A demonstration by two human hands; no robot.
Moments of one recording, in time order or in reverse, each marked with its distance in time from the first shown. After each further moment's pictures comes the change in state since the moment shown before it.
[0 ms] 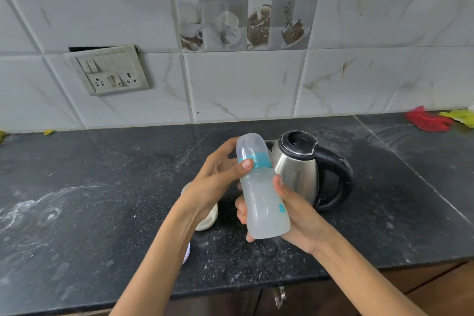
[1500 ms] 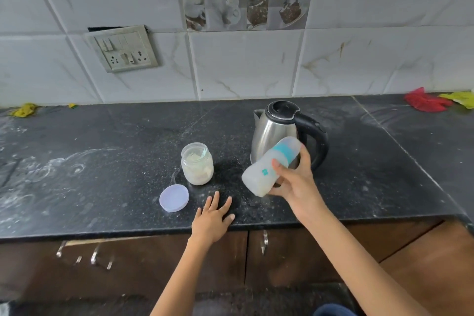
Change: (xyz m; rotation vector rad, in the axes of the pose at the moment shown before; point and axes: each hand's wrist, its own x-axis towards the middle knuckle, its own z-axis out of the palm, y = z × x) left_hand -0.091 -0.181 0.036 1.280 -0.003 -0.671; right_hand -0.065 0.044 -0.026 0.035 0.540 -0.224
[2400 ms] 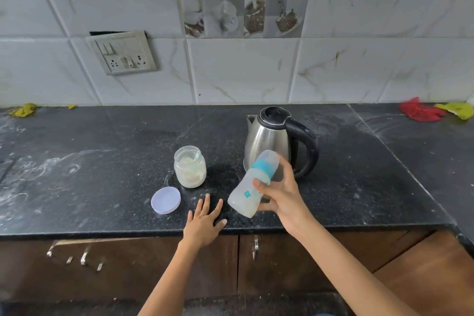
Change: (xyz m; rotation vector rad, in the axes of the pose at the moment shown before) left_hand 0.003 0.003 0.012 -0.060 0.029 -0.033; right_hand 0.003 -0.002 -0.017 -0.080 -0.001 0.058
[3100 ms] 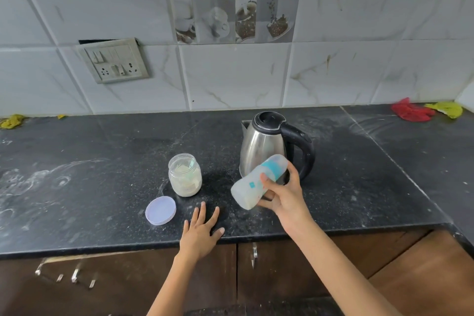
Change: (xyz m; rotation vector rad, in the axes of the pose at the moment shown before) left_hand 0.004 -0.004 0.005 -0.034 0.033 0.009; right_hand 0.002 0.009 -0.003 0.091 0.077 0.013
